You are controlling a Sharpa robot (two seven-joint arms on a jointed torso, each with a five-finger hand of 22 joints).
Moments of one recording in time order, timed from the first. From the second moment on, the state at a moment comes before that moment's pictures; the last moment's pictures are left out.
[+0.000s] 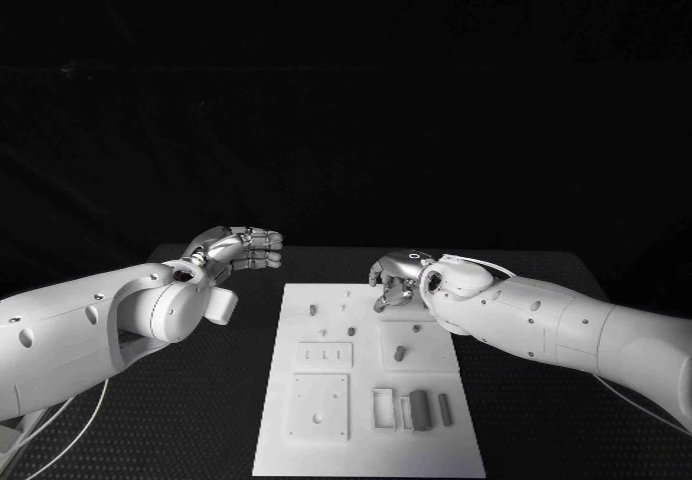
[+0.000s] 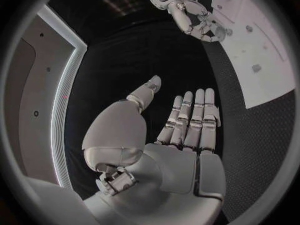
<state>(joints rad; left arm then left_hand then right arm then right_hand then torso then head) 1.33 -0.81 -0.15 1.39 -0.06 -0.29 0.21 1.07 -0.08 0.46 -0.28 0.06 0.65 0.18 0.35 0.45 0.92 0.19 0.11 0.09 0.81 0.19 0.24 0.63 0.04 0.75 0.09 0.14 0.74 1.20 -0.50 -0.11 1.00 -1.56 -0.25 -0.01 1.13 -0.11 0.48 -0.29 0.05 0.80 0.14 0.31 0.51 1.19 0.03 0.75 0.97 1.24 -0.08 1.25 1.03 0.24 1.19 -0.03 0.86 1.31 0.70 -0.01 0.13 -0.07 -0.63</state>
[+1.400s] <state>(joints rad) 1.33 -0.81 -0.15 1.38 -0.06 -0.29 0.21 1.07 -0.08 0.46 -0.28 0.06 0.65 0.18 0.34 0.44 0.92 0.19 0.10 0.09 0.81 0.19 0.24 0.63 0.03 0.75 0.09 0.14 0.74 1.19 -0.51 -0.11 0.98 -1.58 -0.18 -0.02 1.10 -0.05 0.51 -0.29 0.05 0.84 0.13 0.31 0.52 1.23 0.02 0.76 1.02 1.26 -0.09 1.30 1.04 0.23 1.19 -0.04 0.91 1.31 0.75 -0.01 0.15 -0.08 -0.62</state>
